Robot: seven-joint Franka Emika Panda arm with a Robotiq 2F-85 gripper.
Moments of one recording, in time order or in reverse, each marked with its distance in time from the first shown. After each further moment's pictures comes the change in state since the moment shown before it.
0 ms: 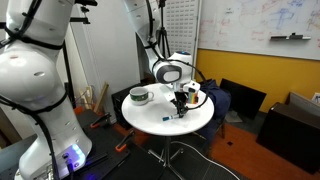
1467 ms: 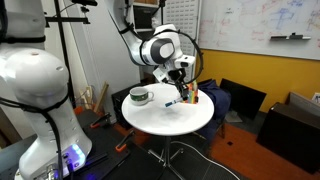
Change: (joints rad) arm 0.319 -0.359 -0.379 -0.224 -0.588 0.081 0.565
